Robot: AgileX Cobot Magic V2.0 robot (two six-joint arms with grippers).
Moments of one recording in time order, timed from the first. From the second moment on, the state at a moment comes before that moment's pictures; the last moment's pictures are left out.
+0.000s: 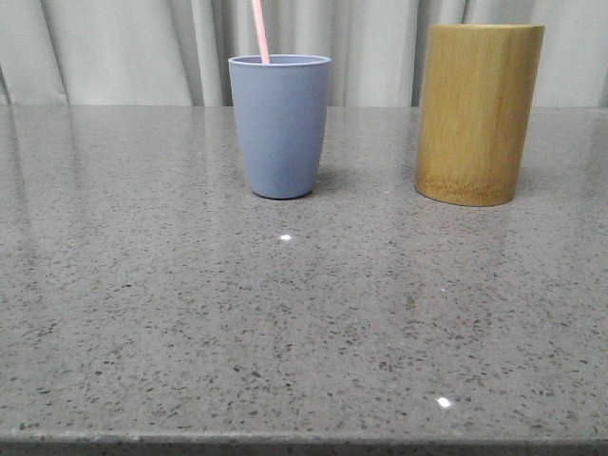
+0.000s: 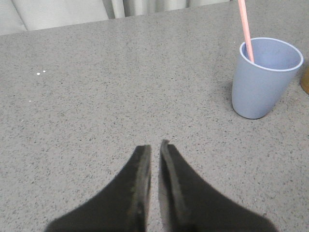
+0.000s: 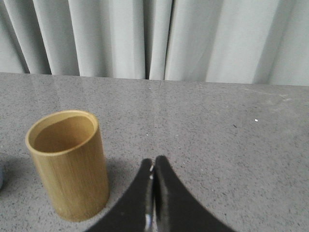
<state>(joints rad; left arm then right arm) -0.47 0.62 -0.70 0.25 0.60 -0.32 0.09 0.58 -0.62 0.00 0.30 0.07</state>
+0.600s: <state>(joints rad) -0.47 0.24 -0.48 0.25 0.60 -0.32 0.09 0.23 -0.36 0.00 0.30 0.07</state>
